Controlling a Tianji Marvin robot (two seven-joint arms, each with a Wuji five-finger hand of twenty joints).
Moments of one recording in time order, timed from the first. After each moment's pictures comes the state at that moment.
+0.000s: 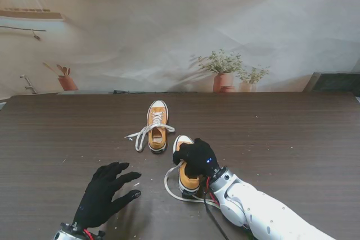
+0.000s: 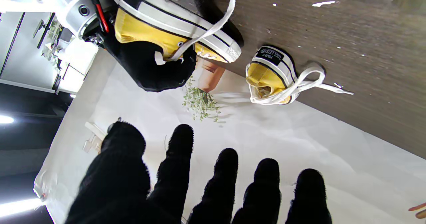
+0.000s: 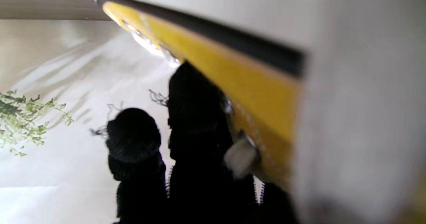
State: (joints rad) left arm 2.26 -1.14 -1.44 -1.94 0.88 -0.33 0.47; right arm -1.24 -1.19 0.53 -1.06 -1.02 -0.13 -0.97; left_hand 0.86 -0.10 0.02 0.01 0.66 0.05 0.27 0.31 0.47 0.25 0.20 0.34 0.38 0.32 0.10 0.35 0.14 0.36 0.19 0.53; right_hand 0.74 -0.89 1.36 -0.33 1.06 -0.27 0.92 0.53 1.10 0.07 0.79 0.43 1.28 0.06 1.12 0.49 0.89 0.38 1.51 0.64
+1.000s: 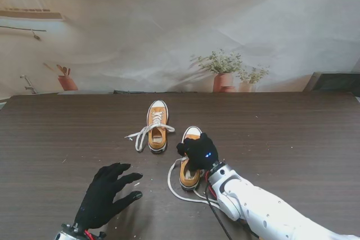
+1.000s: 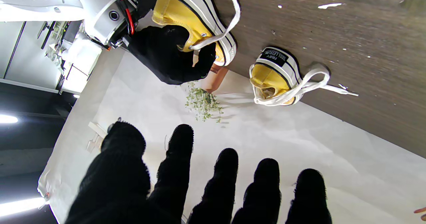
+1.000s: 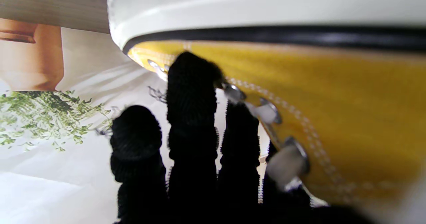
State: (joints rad) left arm 2.27 -1.14 -1.44 -1.95 0.89 -0.34 0.48; right arm -1.18 -1.21 0.47 -1.02 -0.99 0.10 -0.84; left_hand 0.86 -0.10 0.02 0.01 0.66 0.05 0.27 0.31 0.47 0.25 0.20 0.34 0.38 0.32 0.10 0.35 0.14 0.36 0.19 0.53; right_hand 0.50 -0.92 1.41 -0.30 0.88 -0.23 1.03 0.25 1.03 -0.05 0.88 0.44 1.28 0.08 1.03 0.46 0.83 0.38 1.50 0.63
